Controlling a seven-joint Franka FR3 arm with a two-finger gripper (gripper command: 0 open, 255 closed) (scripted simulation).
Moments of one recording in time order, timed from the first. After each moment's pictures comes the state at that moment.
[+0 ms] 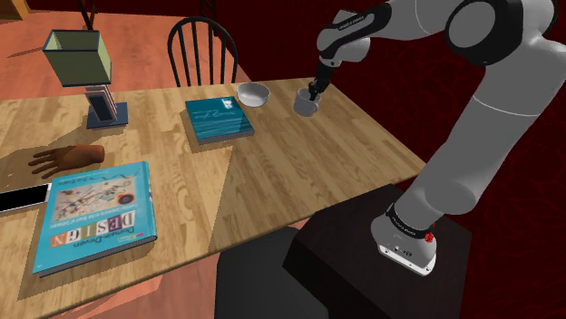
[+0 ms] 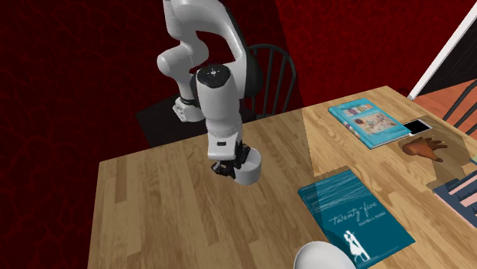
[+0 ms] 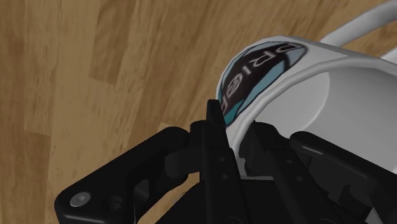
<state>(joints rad) 0.03 0.15 -0.45 -2.09 0.20 2.29 -0.45</state>
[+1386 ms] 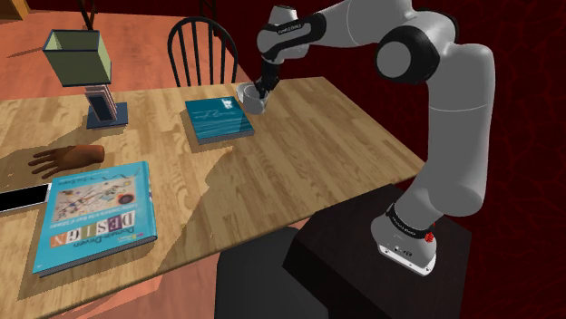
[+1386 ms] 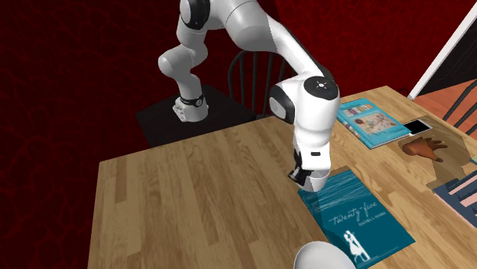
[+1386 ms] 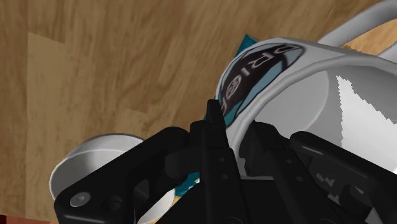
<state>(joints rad) 0.15 0.54 -0.32 -1.58 0.28 2.18 -0.18</state>
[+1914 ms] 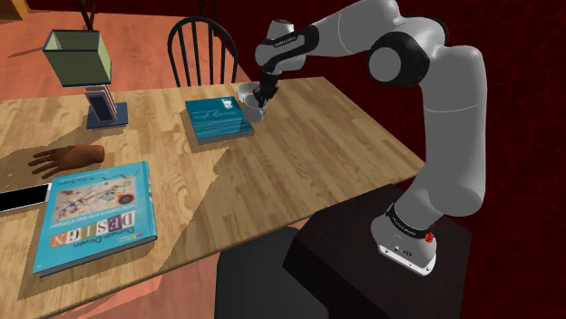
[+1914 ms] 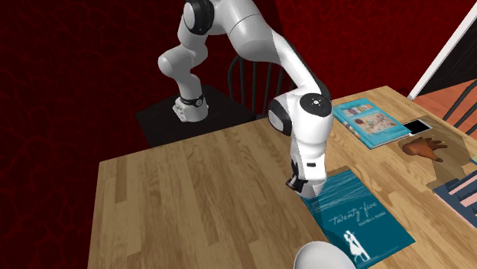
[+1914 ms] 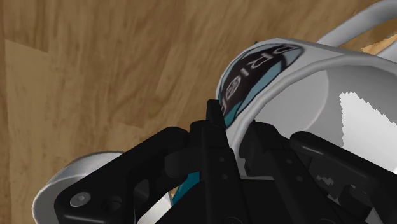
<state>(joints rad) 0.14 0.59 -0.31 -1.61 0.30 2.26 -0.20</state>
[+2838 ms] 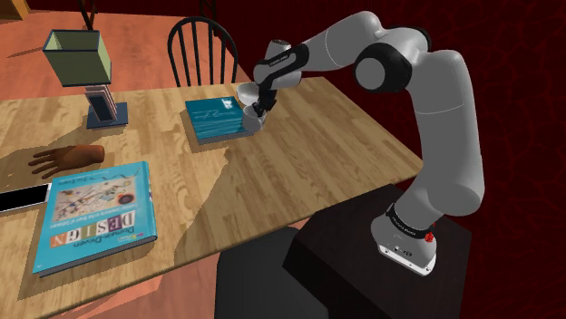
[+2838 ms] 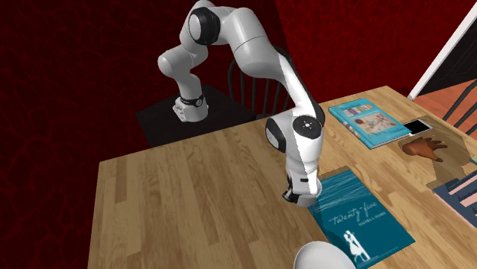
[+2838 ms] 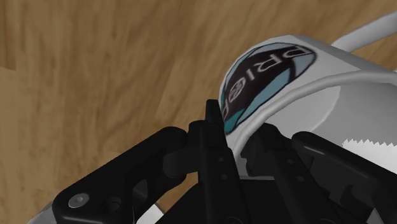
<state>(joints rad) 0.12 0.70 -0.28 -1.62 0.34 2.38 -0.23</state>
